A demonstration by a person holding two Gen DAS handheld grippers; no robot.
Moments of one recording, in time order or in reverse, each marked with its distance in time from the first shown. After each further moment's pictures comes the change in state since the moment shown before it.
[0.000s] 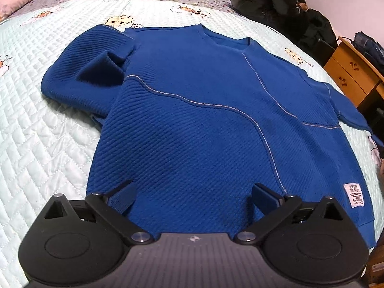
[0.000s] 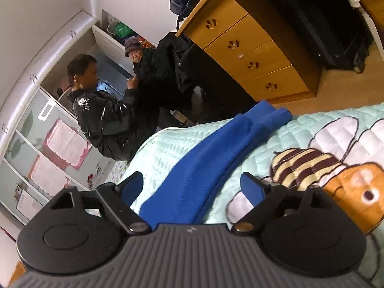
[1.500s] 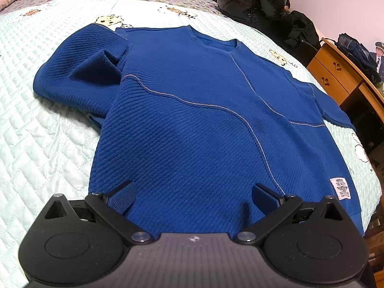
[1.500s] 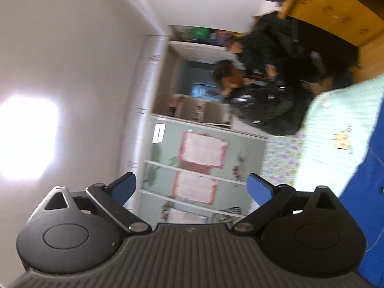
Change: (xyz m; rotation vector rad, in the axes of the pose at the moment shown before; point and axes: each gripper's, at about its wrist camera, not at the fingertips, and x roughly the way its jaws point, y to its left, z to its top) left arm -0.003 0.014 0.000 0.017 -0.006 -0.099; right arm -0.279 0.332 0.081 0.371 0.065 0.616
